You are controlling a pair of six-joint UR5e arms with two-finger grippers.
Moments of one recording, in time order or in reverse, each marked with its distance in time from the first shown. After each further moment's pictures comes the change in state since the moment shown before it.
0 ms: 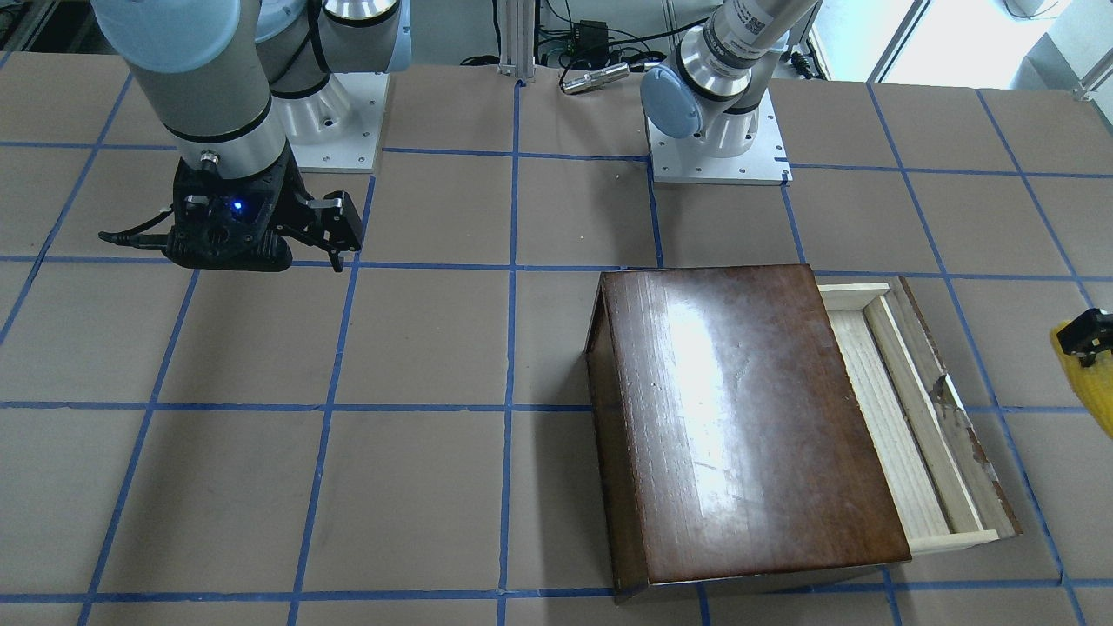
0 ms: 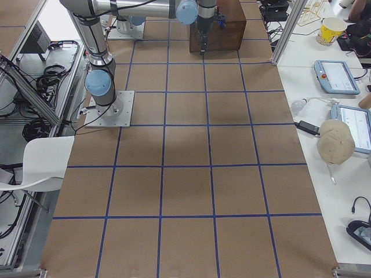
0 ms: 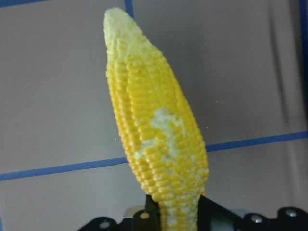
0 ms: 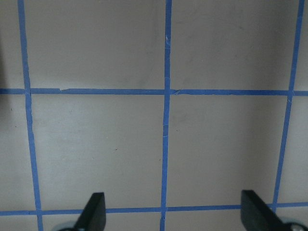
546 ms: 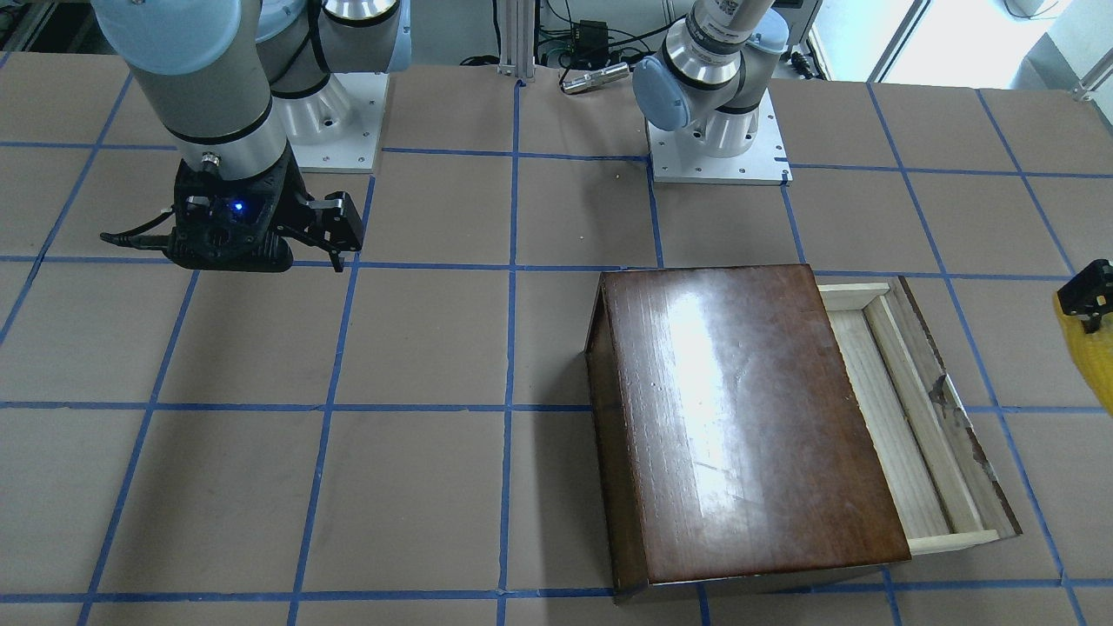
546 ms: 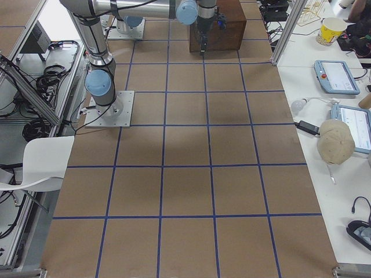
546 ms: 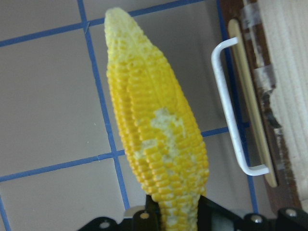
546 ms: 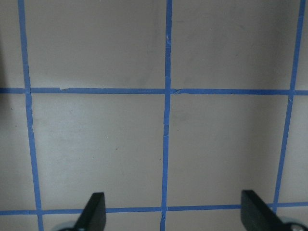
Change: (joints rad) left arm -0.188 0.098 0.082 -0.176 0.019 -0.063; right arm 0.000 0.001 0.001 0.000 0.002 0.000
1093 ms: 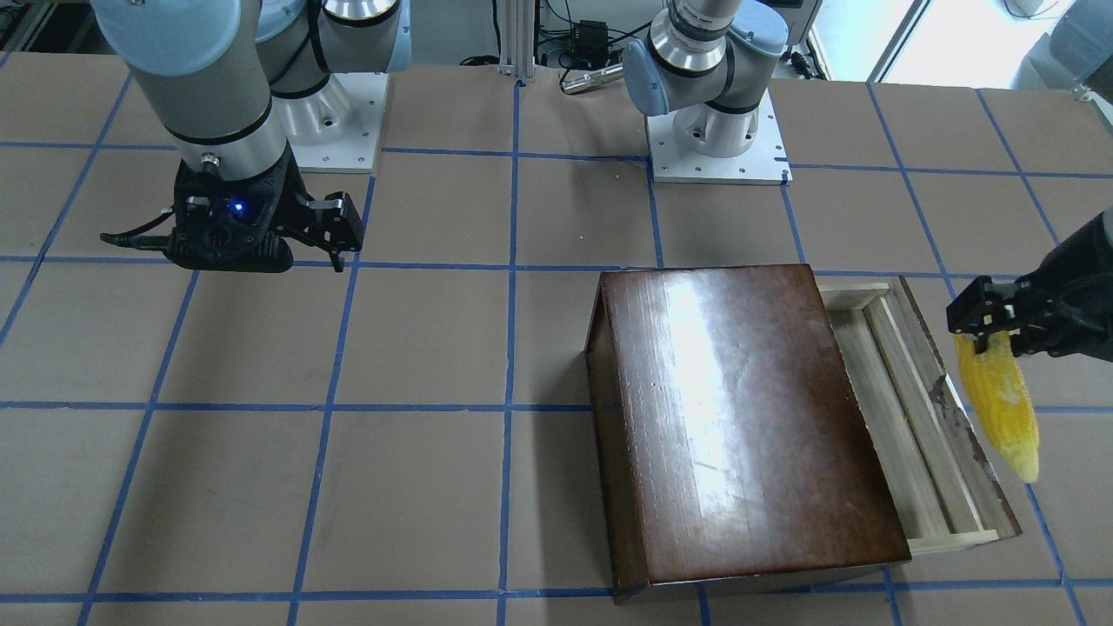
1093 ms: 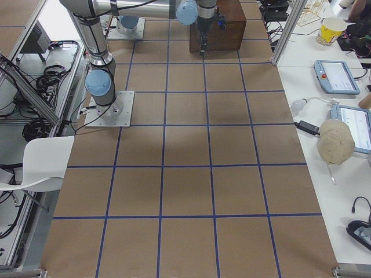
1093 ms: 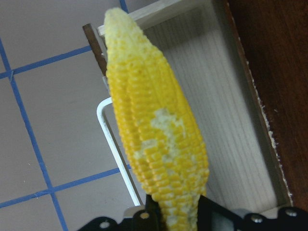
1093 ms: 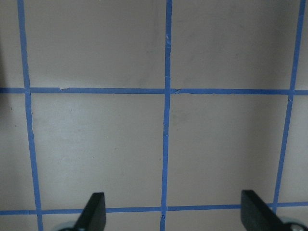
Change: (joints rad) left arm -0.143 -0.013 -0.032 0.004 -0.010 -0.141; right arm 0.000 0.000 0.000 0.001 -0.001 0.000
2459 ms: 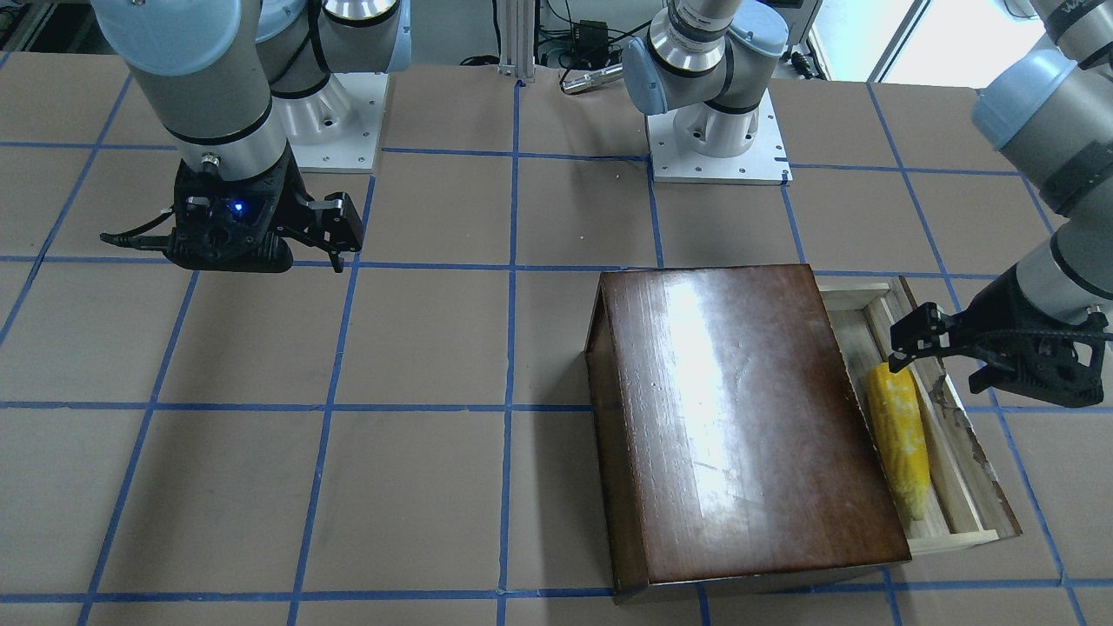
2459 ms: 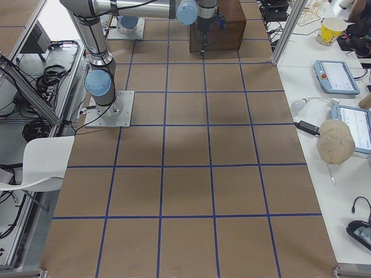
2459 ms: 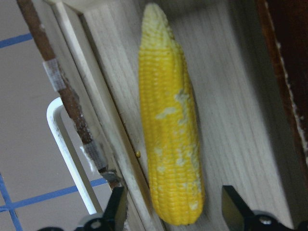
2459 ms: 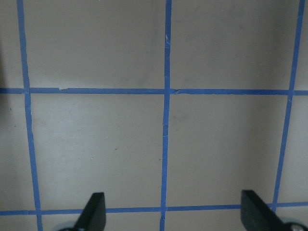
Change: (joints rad) left arm -0.001 0.001 -0.145 0.164 0.004 -0.020; right arm 0.000 0.000 0.000 -0.001 -0.002 0.000
